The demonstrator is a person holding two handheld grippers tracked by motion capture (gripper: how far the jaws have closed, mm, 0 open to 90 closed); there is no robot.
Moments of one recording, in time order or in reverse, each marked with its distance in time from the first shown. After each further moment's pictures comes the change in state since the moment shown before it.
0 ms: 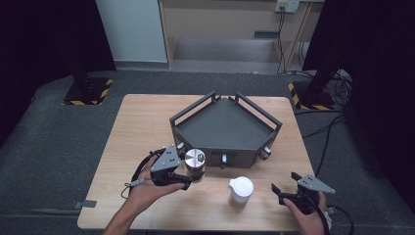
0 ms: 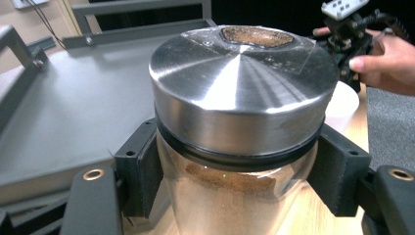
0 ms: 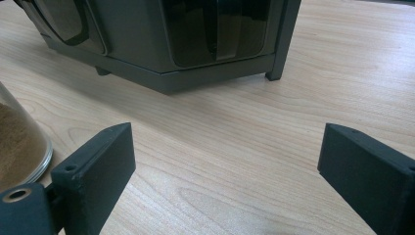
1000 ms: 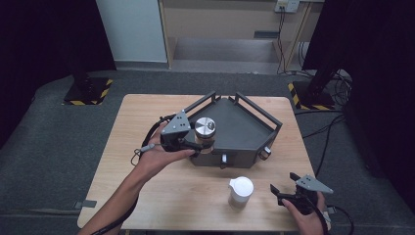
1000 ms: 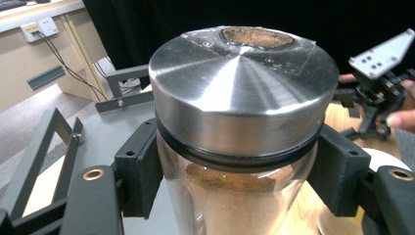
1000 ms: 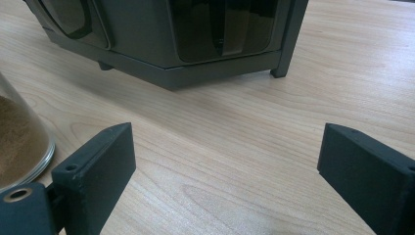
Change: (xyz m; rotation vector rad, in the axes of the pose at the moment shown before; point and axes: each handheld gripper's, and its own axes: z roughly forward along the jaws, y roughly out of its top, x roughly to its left) left arm 0.050 0.056 0.030 -0.047 0.000 0.043; right arm 0.002 0.001 0.002 0.014 0.006 -0.013
